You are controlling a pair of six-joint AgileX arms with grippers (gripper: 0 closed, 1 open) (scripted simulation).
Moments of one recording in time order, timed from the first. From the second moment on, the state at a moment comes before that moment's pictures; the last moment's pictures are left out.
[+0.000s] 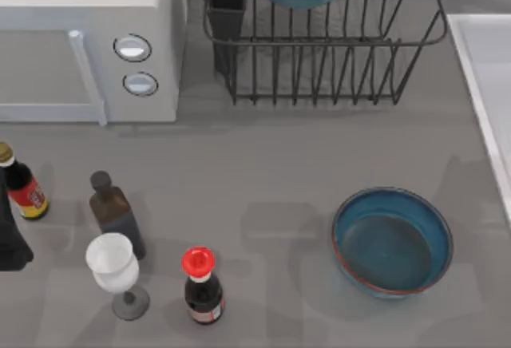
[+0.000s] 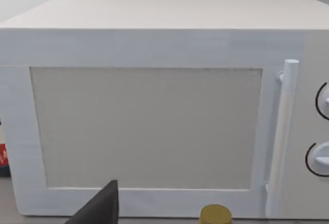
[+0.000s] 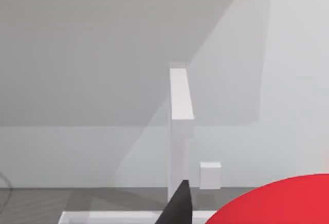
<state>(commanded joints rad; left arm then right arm) 0.00 0.00 0.00 0.00 0.00 0.00 -0.53 1.49 0.60 0.91 -0.50 0.02</state>
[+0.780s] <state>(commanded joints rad) 0.00 0.00 0.00 0.00 0.00 0.00 -0.54 1.96 0.53 1.42 -0.49 0.03</state>
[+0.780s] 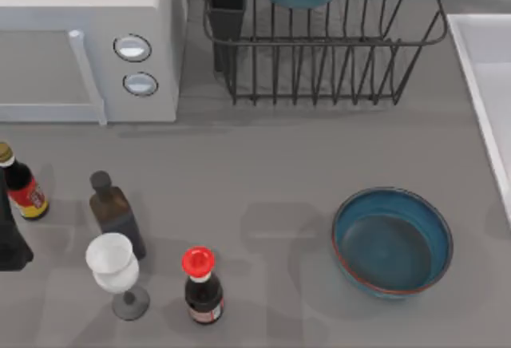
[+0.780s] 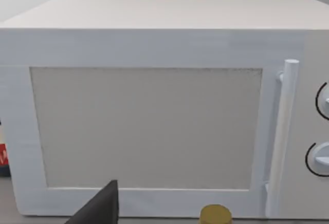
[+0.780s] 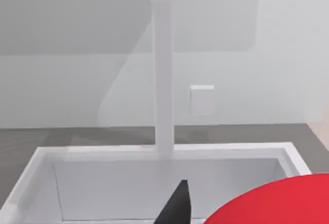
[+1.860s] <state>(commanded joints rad) 0.00 0.00 0.00 0.00 0.00 0.00 -0.53 2.22 0.49 1.73 -0.49 0.01</state>
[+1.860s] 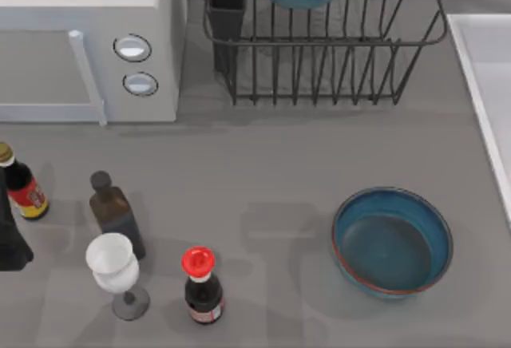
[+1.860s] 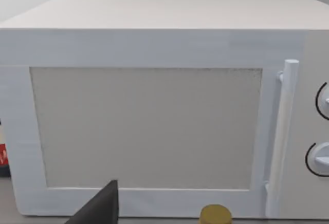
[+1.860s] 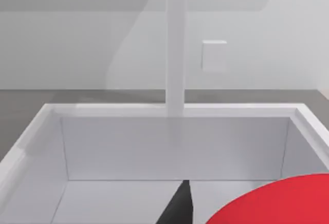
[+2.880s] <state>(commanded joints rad) 0.00 0.00 0.00 0.00 0.00 0.00 -0.53 2.21 0.49 1.73 -0.49 0.01</state>
